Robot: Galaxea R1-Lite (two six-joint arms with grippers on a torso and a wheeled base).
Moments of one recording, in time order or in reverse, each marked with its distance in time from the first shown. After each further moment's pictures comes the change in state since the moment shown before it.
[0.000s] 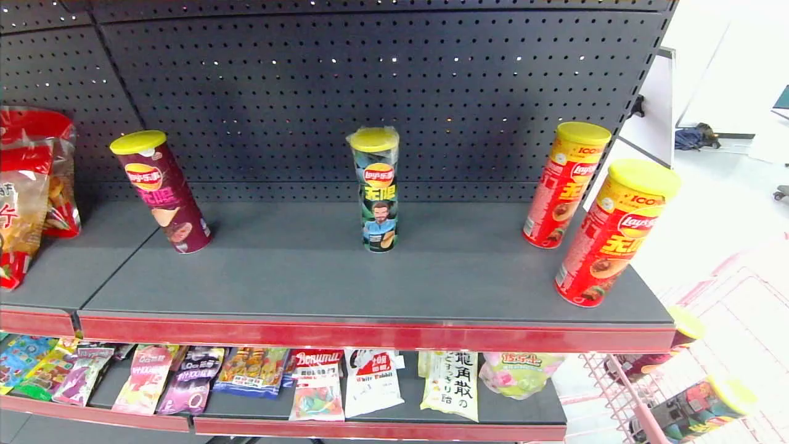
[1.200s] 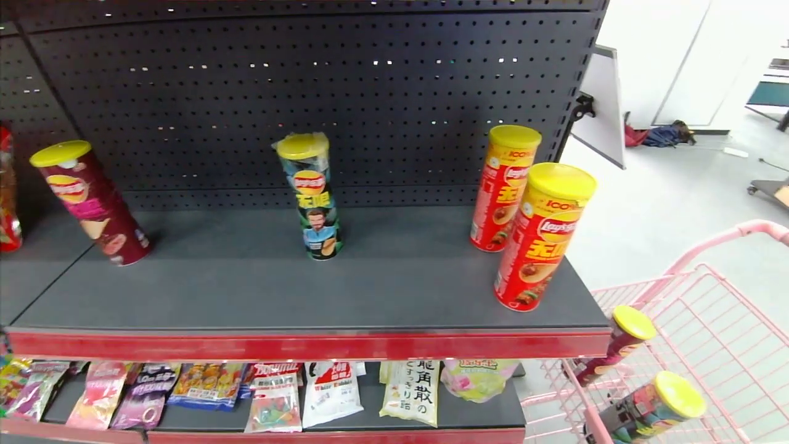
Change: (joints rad) left arm -0.001 0.000 -0.001 0.000 0.000 0.000; right arm -0.001 0.000 0.000 -0.001 0.001 0.000
